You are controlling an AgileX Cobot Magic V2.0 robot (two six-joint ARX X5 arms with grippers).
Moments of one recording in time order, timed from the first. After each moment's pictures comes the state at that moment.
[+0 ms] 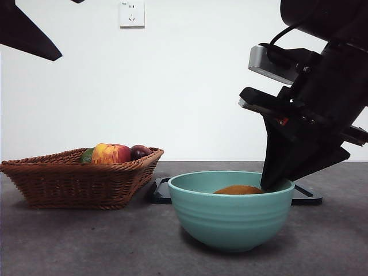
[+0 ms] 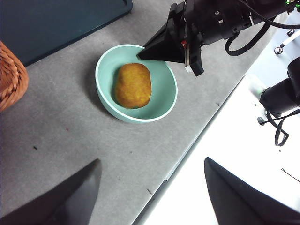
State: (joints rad) left arm -0.67 0.84 0.82 -0.73 0.42 -0.12; right arm 0.64 1.29 0.65 -0.26 -0.10 0.32
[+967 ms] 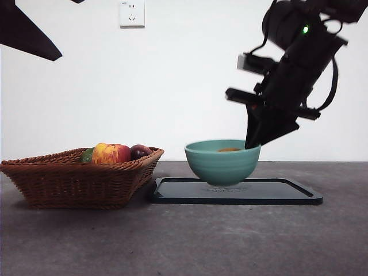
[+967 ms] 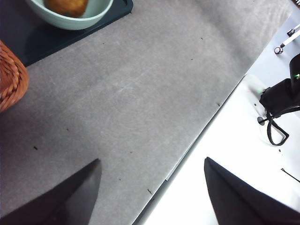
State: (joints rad) left arm -0.67 0.84 0.82 -0.73 0.42 -0.12; right arm 0.38 1.68 1.11 -0.27 -0.16 0.13
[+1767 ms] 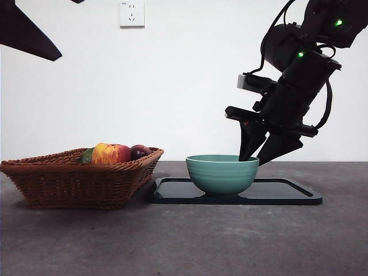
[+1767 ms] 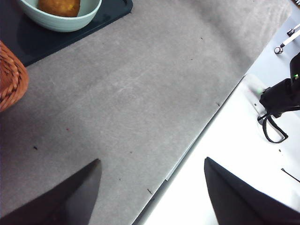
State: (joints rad) left arm -0.67 0.84 0.82 -0.73 0.42 -0.12; right arm 0.35 1.77 1.13 -0.22 -0.18 0.14
